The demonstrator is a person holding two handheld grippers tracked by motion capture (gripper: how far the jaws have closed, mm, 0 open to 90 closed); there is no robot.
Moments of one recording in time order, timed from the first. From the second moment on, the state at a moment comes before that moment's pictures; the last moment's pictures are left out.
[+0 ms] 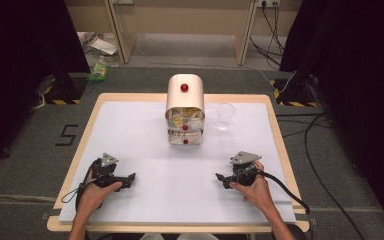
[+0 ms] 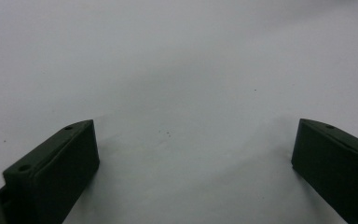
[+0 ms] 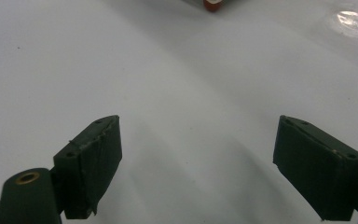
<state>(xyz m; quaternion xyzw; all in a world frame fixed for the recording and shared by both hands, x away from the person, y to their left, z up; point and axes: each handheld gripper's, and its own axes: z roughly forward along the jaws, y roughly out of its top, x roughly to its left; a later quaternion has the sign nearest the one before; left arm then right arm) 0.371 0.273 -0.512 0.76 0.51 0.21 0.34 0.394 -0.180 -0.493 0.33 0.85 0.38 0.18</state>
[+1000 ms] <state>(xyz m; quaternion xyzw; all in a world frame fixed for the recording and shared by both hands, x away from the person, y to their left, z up) 0.371 0.272 -0.512 0.76 0.51 0.21 0.34 0.390 -0.146 -0.456 0.25 0.83 0.45 0.22</state>
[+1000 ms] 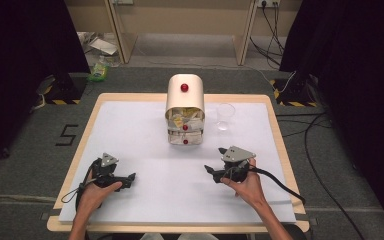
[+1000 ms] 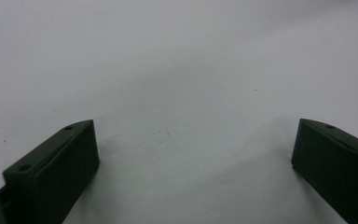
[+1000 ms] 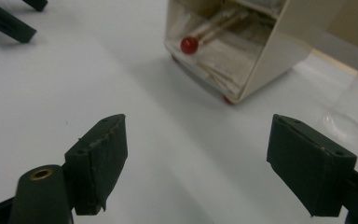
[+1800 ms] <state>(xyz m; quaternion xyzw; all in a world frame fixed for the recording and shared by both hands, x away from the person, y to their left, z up) 0.371 0.273 -0.512 0.76 0.51 0.20 0.34 0.417 -0.093 -0.398 0.18 0.80 0.52 0.25</state>
